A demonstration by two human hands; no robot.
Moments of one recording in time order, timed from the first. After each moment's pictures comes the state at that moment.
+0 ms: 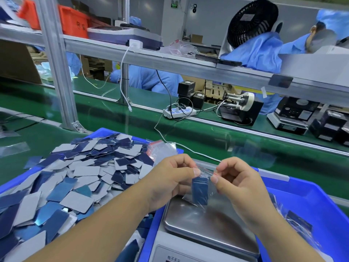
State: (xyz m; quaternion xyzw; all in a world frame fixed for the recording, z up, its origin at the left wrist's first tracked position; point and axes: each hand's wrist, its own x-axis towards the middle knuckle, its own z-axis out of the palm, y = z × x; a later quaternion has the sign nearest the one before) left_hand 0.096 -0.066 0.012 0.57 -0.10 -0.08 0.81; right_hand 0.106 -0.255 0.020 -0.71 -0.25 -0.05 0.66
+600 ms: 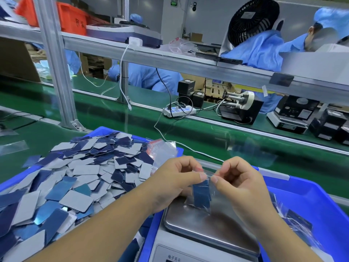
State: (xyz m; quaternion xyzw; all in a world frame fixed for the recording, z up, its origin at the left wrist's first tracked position) left_hand 0.093 -0.074 0.007 0.61 -0.12 -0.06 0.78; right_hand 0.104 -0.254 0.017 -0.73 -0.26 -0.09 0.63
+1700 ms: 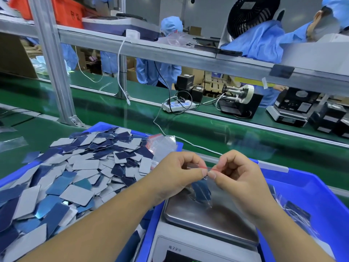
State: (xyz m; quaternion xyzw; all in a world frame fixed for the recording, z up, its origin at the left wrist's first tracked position) left_hand 0.090 -0.074 0.010 0.68 -0.13 -0.03 0.72; right_hand 0.101 -0.256 0.021 -0.73 -0.27 -0.05 0.63
